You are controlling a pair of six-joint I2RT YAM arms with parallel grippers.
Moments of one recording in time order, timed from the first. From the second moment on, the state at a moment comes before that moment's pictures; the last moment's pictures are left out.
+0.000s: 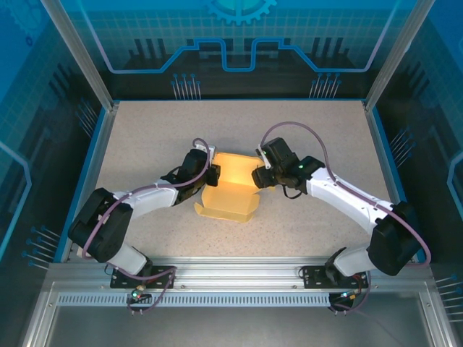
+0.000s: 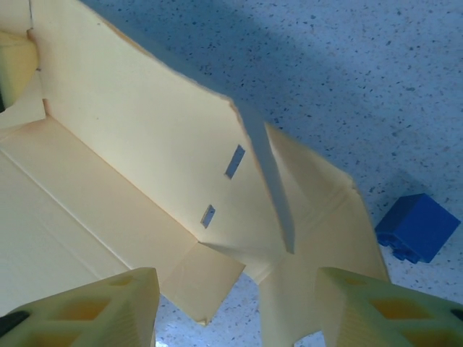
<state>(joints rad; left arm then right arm) -0.52 1.53 0.77 0.10 -0.06 -0.33 0.65 1.41 1.10 -0.65 0.13 0.21</state>
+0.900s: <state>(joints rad) -0.52 1.53 0.78 0.10 -0.07 -0.33 0.69 1.53 1.16 -0.55 0.03 0.19</state>
